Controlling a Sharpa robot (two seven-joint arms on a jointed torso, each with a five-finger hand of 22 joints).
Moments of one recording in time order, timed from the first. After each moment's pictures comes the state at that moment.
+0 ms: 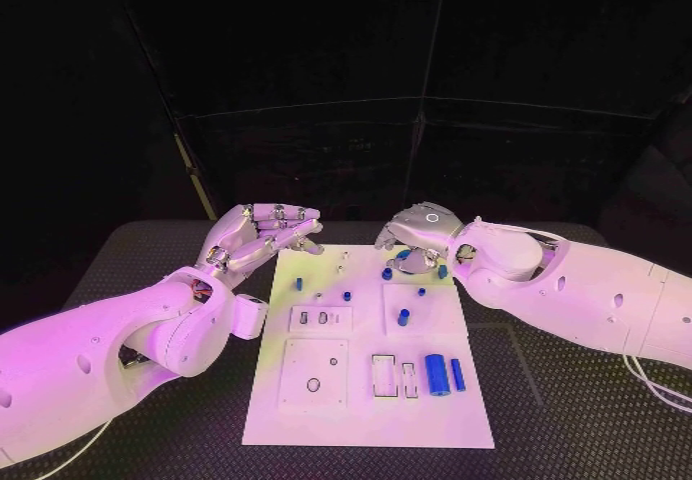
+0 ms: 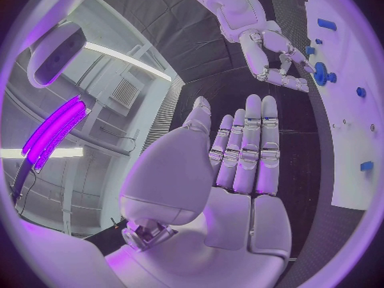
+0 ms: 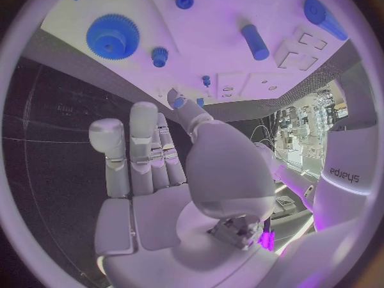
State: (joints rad) left arm 1.05 -0.95 0.16 1.73 -0.28 -0.37 0.49; left_hand 1.43 0.04 -0.13 0.16 0.05 0.94 0.21 0.16 0.09 1.06 0.15 0.16 0.07 1.15 0.09 0.33 0.24 0.17 1.00 0.19 0.38 0.17; right arm 1.25 -0.68 0.00 1.36 -1.90 -0.32 0.01; right_hand 1.25 -0.08 0.29 -0.22 0.15 1.02 0.12 0.07 0.07 1.19 0.07 0.06 0.06 1.47 -0.02 0.90 0.61 0.13 1.20 0.09 1.26 0.88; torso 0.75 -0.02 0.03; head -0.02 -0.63
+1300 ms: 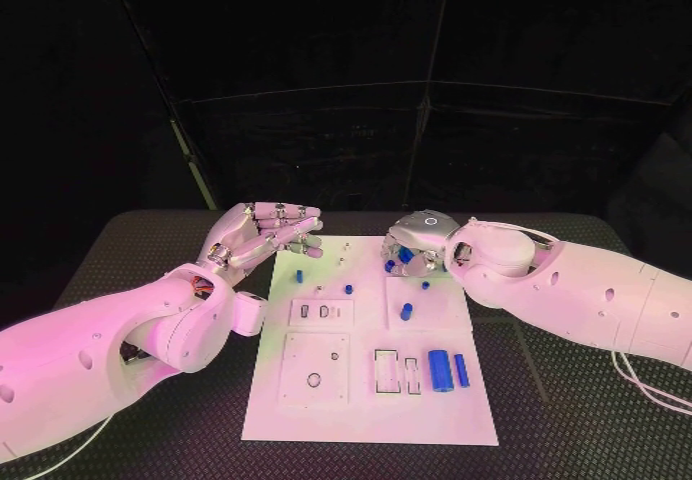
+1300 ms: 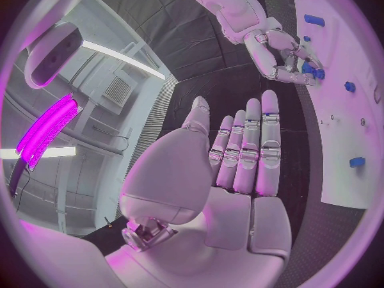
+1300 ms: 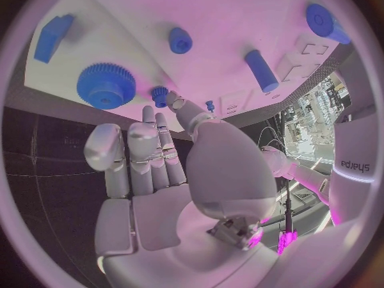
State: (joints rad) left arm 1.05 -0.95 0.16 1.73 -0.29 -0.38 0.46; left_hand 1.41 0.06 -0.16 0.13 0.05 0.94 0.21 0.11 0.07 1.07 0.15 0.08 0.07 1.12 0.09 0.21 0.23 0.17 1.13 0.19 0.32 0.11; right arm 1.24 -0.65 0.00 1.31 -1.84 -0.20 -0.01; right_hand 1.25 -0.10 0.37 -0.16 0.16 1.03 0.14 0.07 0.07 1.18 0.08 0.06 0.06 1.46 -0.01 1.09 0.78 0.12 1.26 0.10 1.36 1.03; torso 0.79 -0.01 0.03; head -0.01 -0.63
